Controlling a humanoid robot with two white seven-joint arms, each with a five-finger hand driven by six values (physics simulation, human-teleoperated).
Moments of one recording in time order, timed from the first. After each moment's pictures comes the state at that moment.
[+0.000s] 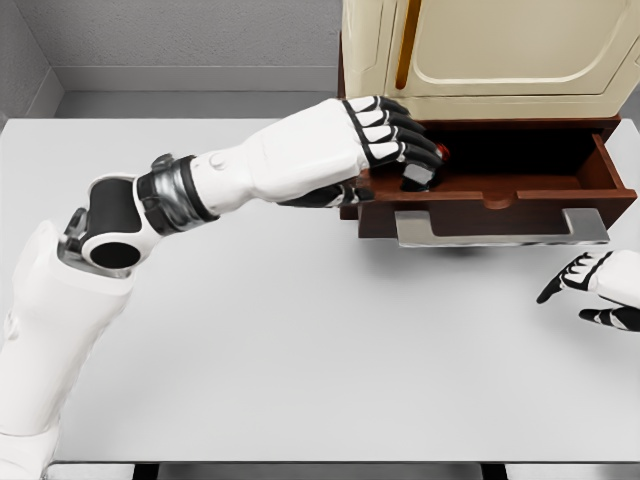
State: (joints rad) left arm -0.51 0.31 -0.36 -1.79 -0.43 -0.60 -0.48; right arm 0.29 -1.18 -0.06 -1.76 0.14 -0.61 0.38
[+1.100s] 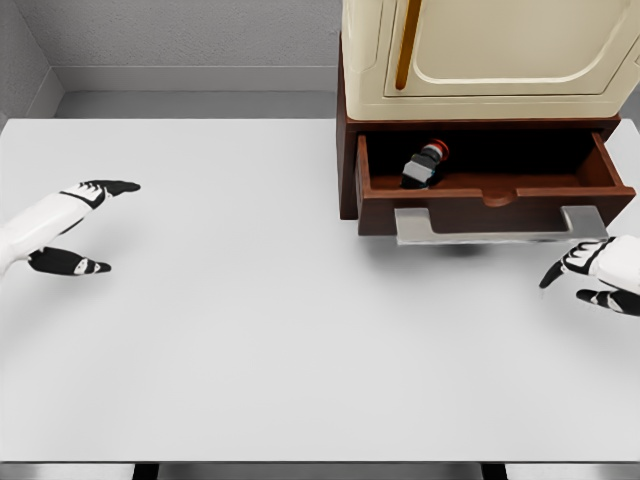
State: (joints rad) left arm -0.12 0.57 0.13 -1.45 -0.31 -0.61 -0.59; right arm 0.22 -1.09 -0.05 -1.72 0.19 -0.62 0.38
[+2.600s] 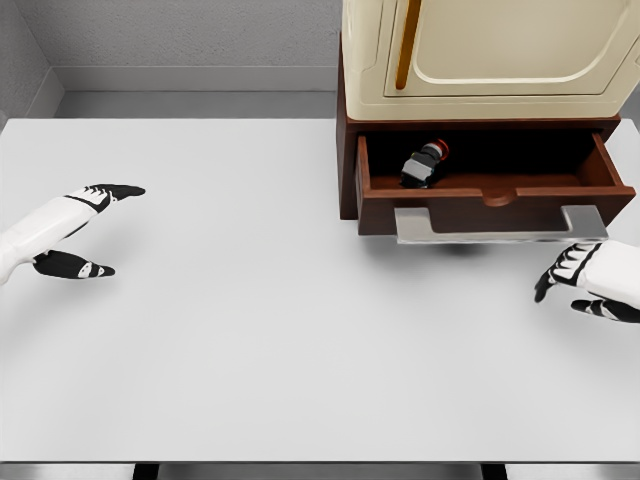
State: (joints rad) left arm -0.12 0.57 0.12 -1.45 -0.31 -0.61 -0.61; right arm 0.20 -1.14 -0.03 -1.77 0.21 -0.65 0.41
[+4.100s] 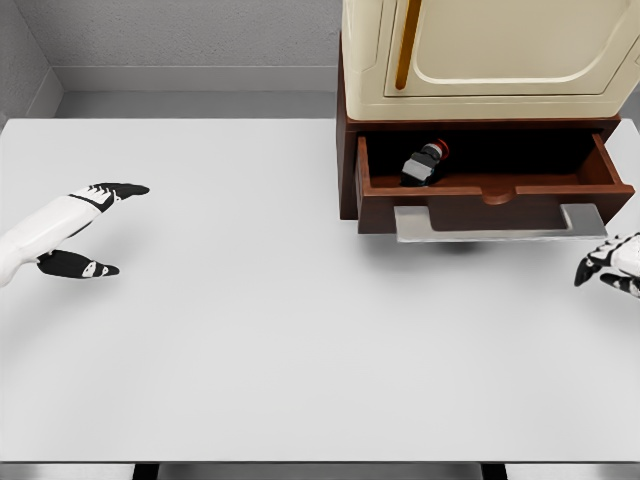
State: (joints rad) left arm -0.11 0.55 0.13 -1.47 -0.31 -0.61 -0.61; right arm 0.13 -1.08 0.00 -1.58 0.29 -0.61 0.39
